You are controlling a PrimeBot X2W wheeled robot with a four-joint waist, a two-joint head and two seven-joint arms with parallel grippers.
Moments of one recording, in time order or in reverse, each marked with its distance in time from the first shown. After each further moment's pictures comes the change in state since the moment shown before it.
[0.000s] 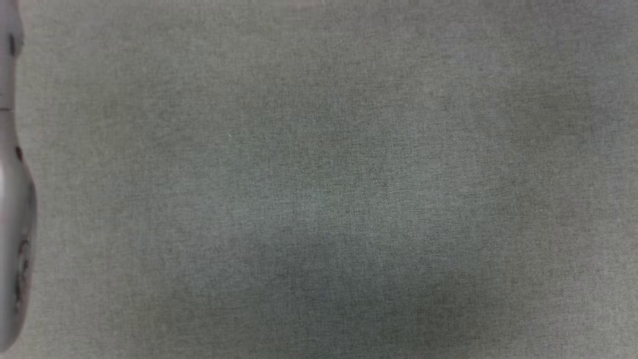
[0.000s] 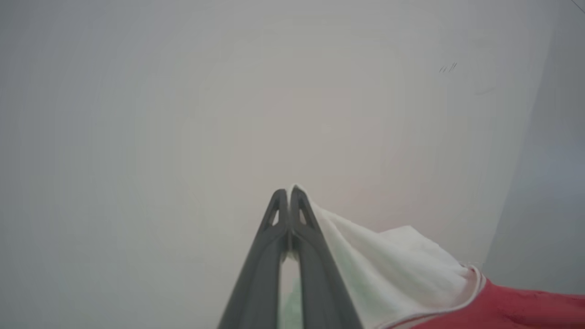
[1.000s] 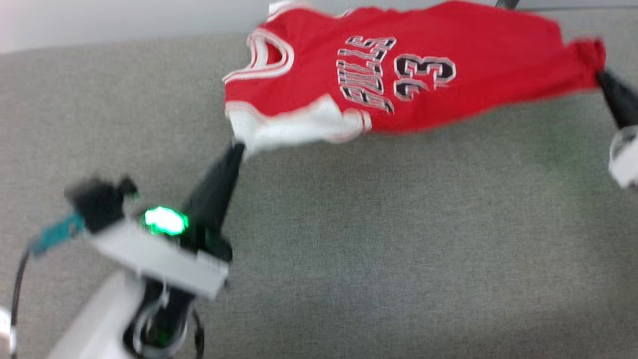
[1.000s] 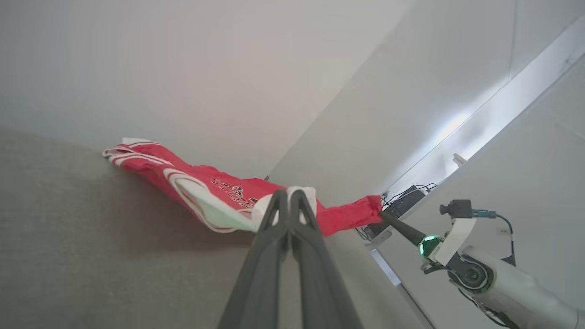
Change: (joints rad) left arm 1.344 0.226 -0.146 -1.035 -0.422 -0.066 0.061; right arm 0.875 -0.258 0.238 -0.579 0.324 0.000 0.098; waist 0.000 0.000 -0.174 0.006
